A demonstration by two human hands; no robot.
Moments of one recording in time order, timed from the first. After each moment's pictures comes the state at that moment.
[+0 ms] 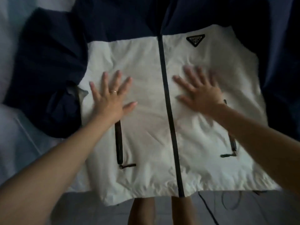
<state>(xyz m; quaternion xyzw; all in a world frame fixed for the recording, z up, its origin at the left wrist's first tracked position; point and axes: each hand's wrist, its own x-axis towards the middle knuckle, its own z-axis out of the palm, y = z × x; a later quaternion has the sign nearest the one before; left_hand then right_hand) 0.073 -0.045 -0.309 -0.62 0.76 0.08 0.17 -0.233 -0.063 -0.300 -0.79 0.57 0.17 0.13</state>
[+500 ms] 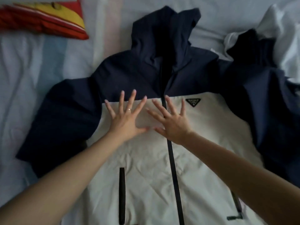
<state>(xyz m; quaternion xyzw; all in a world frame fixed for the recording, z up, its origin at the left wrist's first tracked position) 0.055 -0.158 -0.270 -0.62 0.76 0.15 0.13 -0.145 -0.147 -0.280 -0.86 0.49 0.14 0.07</state>
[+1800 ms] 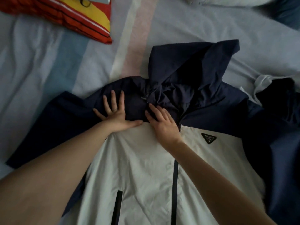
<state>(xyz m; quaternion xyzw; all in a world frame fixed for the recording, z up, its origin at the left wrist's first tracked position) 0.114 -0.259 -0.298 -0.77 0.52 0.34 0.14 -0.074 -0.246 -0.305 -0.88 0.48 -0.06 0.04</state>
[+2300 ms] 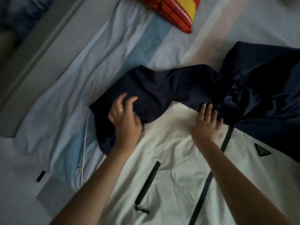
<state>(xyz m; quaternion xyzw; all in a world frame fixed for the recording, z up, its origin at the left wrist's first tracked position) 0.165 -0.097 -0.234 -0.87 0.40 0.01 -0.27 -0.027 -0.207 -0.285 -0.76 0.60 0.21 0.16</state>
